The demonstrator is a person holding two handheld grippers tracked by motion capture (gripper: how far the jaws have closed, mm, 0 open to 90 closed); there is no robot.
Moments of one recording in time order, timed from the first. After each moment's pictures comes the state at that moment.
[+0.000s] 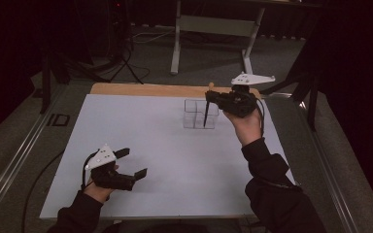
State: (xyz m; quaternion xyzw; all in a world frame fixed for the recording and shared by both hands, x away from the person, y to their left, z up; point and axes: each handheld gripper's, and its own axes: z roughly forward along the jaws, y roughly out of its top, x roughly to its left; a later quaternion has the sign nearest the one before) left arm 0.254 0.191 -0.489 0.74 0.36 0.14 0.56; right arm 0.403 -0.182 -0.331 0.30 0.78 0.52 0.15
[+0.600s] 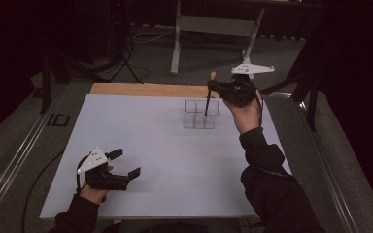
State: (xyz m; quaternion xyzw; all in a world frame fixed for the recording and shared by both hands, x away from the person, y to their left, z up) left arm 0.254 0.207 -0.501 0.72 0.37 0.16 0.57; right arm 0.431 -0.181 -0.324 0.32 0.77 0.52 0.17
